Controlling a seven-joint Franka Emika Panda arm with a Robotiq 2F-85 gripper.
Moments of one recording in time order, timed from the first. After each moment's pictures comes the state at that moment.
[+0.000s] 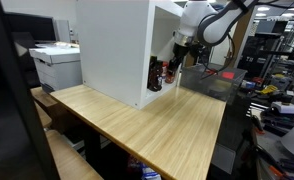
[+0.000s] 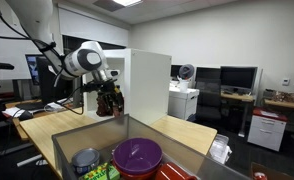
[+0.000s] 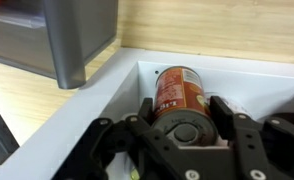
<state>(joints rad) -0.04 0.15 -0.10 -2.33 -0.50 2.72 0.30</state>
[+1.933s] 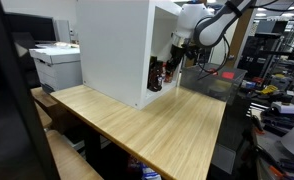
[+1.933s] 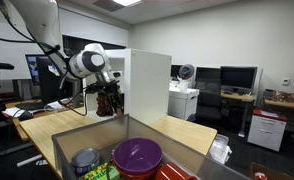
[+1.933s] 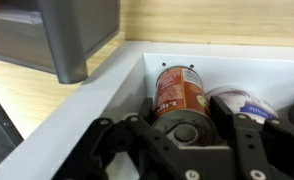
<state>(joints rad) 0.01 0.20 -0.16 -2.28 -0.52 2.73 0.38</state>
